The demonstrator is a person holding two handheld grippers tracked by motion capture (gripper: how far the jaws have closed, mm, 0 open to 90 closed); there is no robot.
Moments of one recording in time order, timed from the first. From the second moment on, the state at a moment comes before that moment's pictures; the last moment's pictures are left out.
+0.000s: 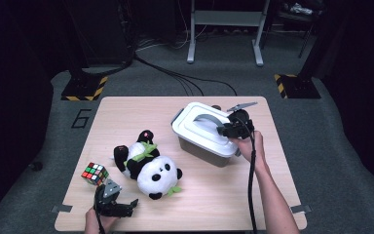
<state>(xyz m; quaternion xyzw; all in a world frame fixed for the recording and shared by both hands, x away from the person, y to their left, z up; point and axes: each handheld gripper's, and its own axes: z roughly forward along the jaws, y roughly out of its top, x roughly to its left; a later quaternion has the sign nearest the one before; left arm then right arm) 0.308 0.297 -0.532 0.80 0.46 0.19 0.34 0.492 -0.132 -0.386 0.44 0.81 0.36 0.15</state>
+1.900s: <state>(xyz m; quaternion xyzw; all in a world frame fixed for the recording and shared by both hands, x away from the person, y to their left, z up) 0.308 0.296 -0.532 0.80 0.45 0.19 0.34 0.488 -0.052 -0.371 0.39 0.84 0.35 0.15</state>
